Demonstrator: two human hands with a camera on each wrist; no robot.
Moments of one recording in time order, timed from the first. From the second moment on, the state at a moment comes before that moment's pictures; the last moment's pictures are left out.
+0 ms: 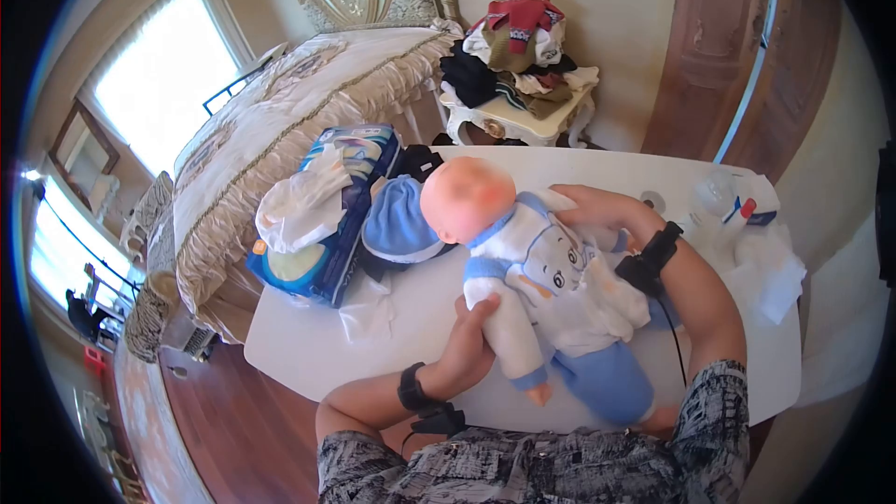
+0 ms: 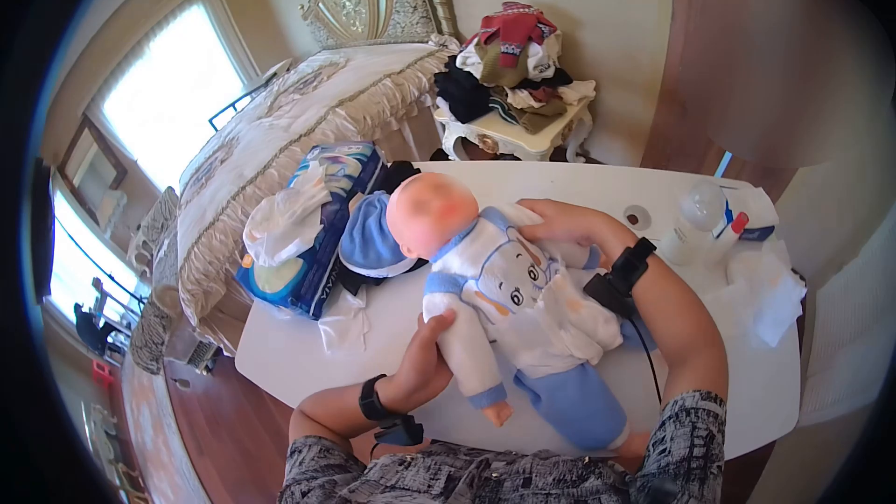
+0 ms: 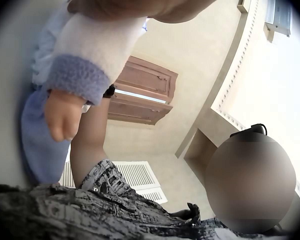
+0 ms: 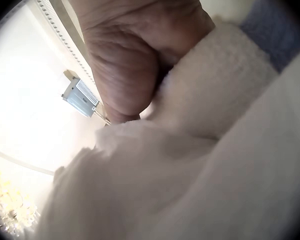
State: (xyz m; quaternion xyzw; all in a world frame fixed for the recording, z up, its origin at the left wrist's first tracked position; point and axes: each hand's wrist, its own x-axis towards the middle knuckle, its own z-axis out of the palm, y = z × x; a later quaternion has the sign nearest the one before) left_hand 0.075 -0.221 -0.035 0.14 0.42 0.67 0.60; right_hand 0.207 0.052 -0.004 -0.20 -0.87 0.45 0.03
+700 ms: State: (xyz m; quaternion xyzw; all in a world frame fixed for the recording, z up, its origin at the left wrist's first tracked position) left_hand 0.066 -0.240 -0.061 0.06 0.38 0.61 0.69; right_hand 0.163 0.045 0.011 -0.14 -0.90 0.40 -0.11
